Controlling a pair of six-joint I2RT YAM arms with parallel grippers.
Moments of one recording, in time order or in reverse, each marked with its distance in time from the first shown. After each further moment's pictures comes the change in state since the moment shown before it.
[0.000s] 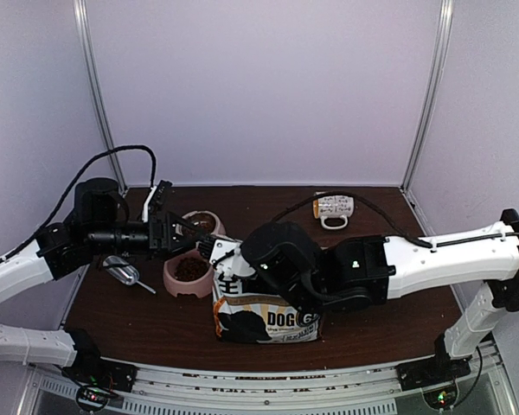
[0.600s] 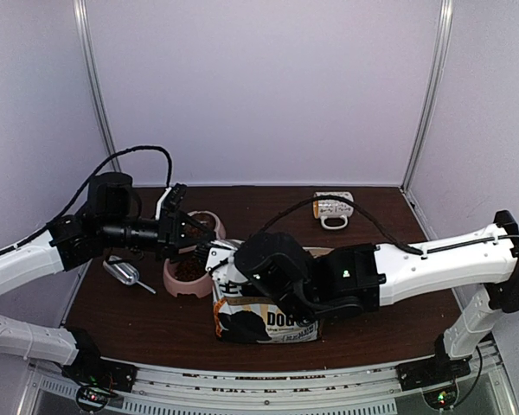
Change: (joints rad) left arm 0.000 0.104 0.046 0.030 0.129 -0.116; right arm 0.021 0.033 -0.011 0.051 0.079 -0.070
